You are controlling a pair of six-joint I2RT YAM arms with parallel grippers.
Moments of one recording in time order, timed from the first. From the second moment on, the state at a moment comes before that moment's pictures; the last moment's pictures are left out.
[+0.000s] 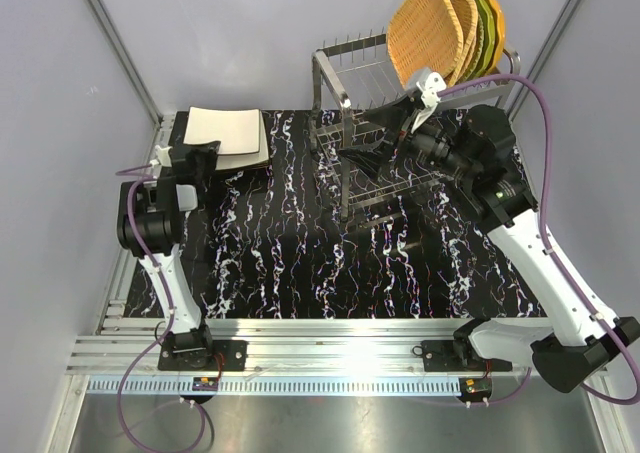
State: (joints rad) left arm 0.14 2.08 1.09 0.74 0.07 -1.33; right arm 0.52 1.20 1.44 -0.12 -0.56 0.05
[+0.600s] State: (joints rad) left arm 0.11 2.11 1.15 0.68 0.04 -1.31; right arm 0.50 1.20 1.43 -0.12 -0.54 0.04
